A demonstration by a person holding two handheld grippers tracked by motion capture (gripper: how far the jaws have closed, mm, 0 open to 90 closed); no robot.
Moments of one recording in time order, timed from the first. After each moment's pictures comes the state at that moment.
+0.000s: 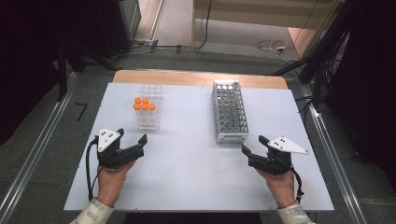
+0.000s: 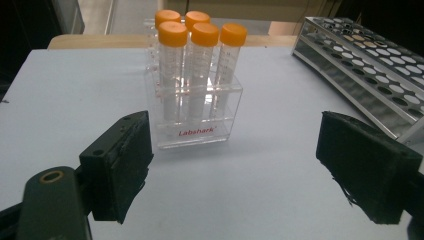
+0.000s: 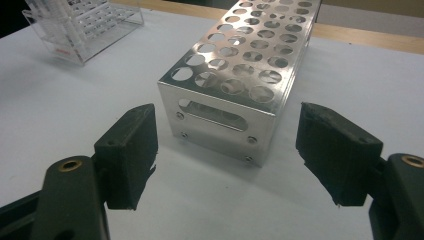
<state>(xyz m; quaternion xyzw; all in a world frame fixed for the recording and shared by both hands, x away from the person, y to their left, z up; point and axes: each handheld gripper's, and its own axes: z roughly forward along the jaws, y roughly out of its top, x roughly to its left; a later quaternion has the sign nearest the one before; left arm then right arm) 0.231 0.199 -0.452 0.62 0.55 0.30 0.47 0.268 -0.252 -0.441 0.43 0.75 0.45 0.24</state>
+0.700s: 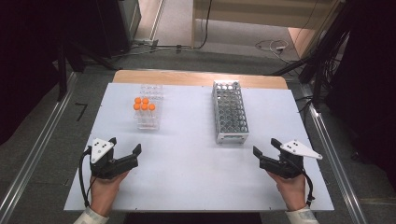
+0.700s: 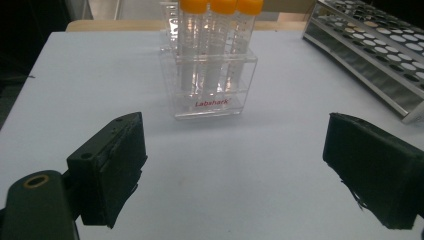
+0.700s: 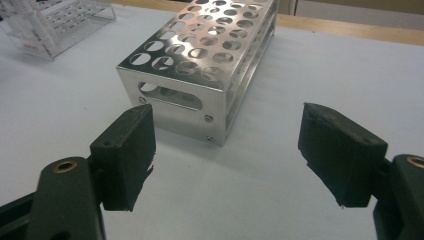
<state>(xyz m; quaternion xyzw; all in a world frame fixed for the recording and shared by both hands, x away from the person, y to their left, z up) 0.210 0.211 -0.463 0.62 0.56 0.31 0.45 0.263 -0.283 -0.446 0.45 0.73 0.44 0.25</state>
